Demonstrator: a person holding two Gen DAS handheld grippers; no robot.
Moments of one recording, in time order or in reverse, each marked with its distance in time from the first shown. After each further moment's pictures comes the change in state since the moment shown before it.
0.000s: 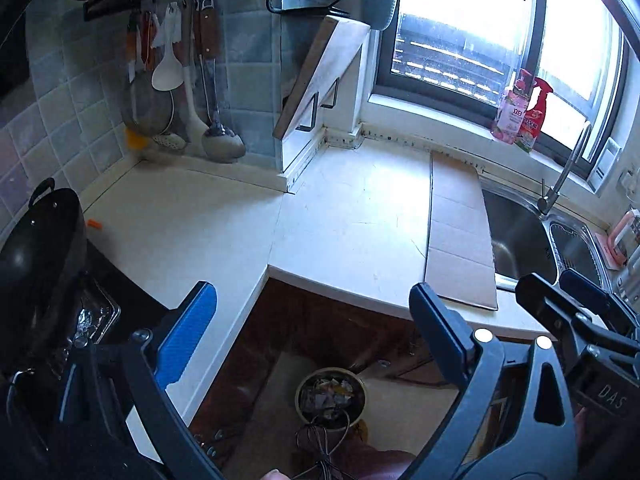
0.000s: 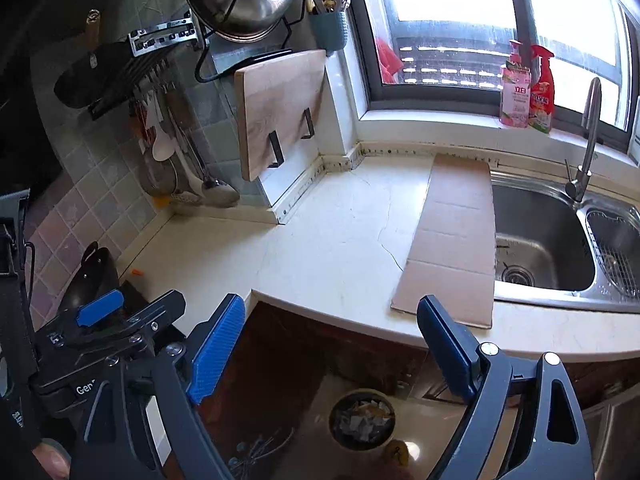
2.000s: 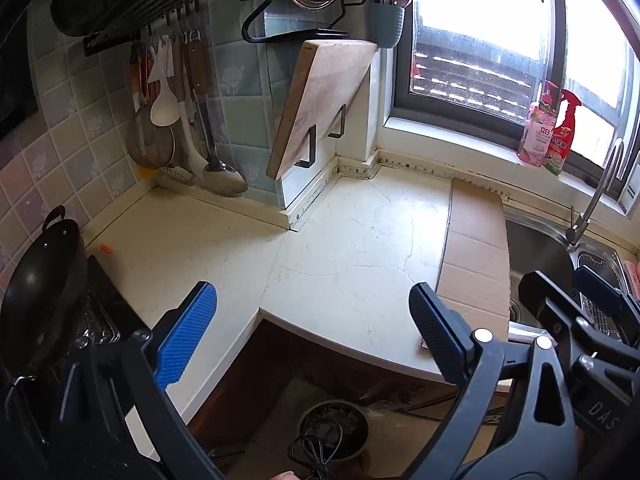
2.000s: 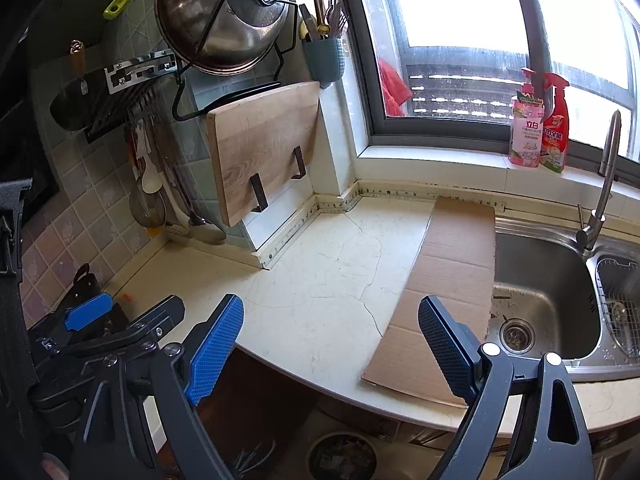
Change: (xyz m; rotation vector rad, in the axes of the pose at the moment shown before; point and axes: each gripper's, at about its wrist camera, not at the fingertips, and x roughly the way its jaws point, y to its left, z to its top) left arm 0.044 -0.068 0.040 -0.010 -0.064 0.117; right arm 0.056 -0.047 0.044 -0.018 -0.112 -0.007
